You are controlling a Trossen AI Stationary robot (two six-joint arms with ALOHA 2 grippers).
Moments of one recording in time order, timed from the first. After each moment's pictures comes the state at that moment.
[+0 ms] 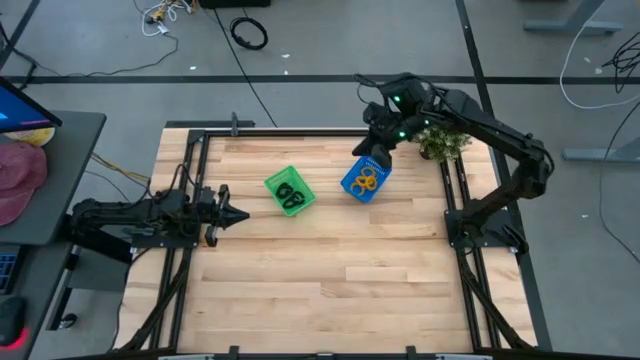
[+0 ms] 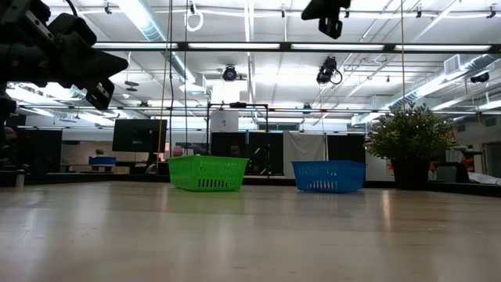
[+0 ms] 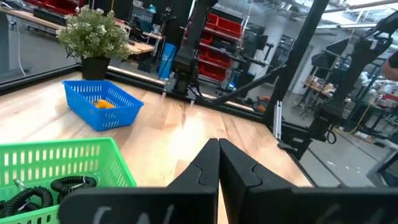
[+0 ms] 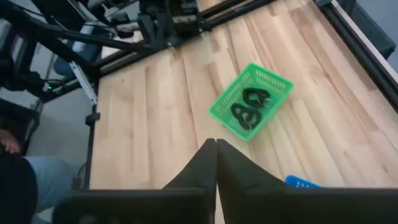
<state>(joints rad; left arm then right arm) -0.02 0.03 0.01 0.05 0.00 -0.32 -0.43 1.50 1.76 -1.02 -0.47 0.08</state>
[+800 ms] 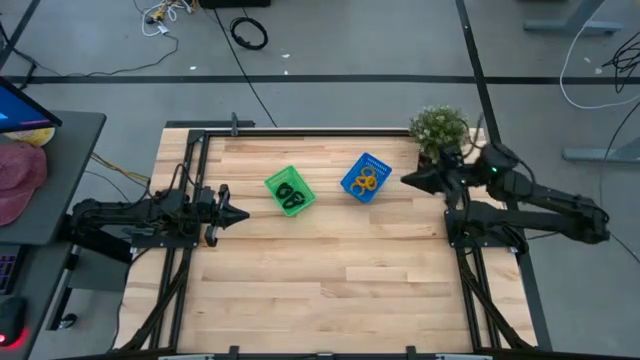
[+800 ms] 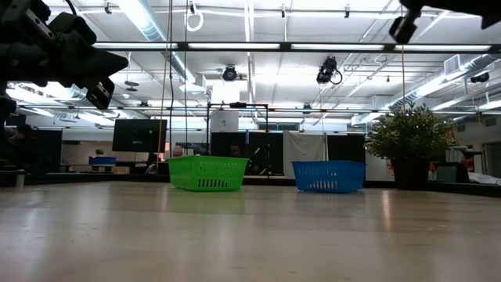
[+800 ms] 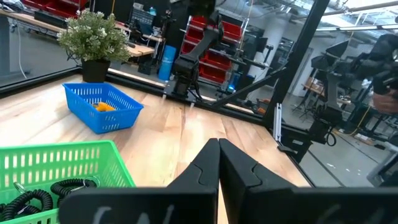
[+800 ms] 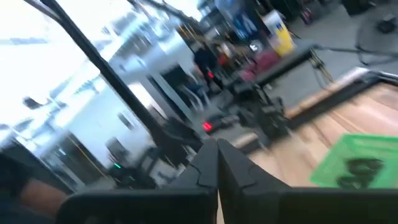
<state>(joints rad) -0.02 0.03 0.01 0.06 0.00 -0.32 -0.34 0.55 0.59 0.07 -0.47 0.68</state>
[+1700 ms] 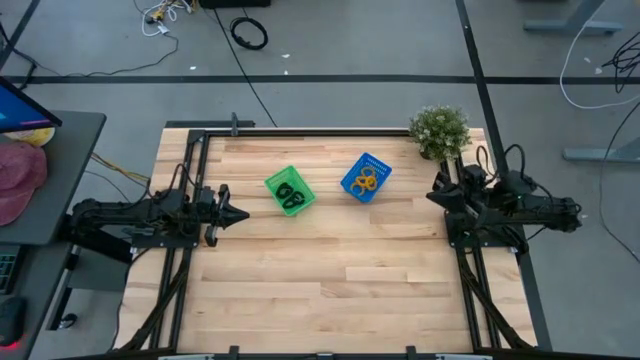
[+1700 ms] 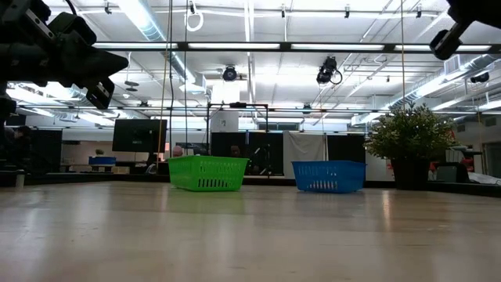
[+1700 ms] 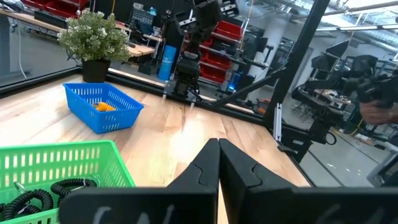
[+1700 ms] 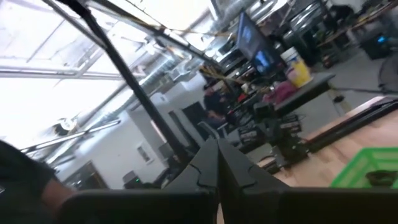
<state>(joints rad) -0.02 0.03 0.01 0.06 0.00 -0.32 0.01 0.03 0.28 0.06 -0.10 0.66</state>
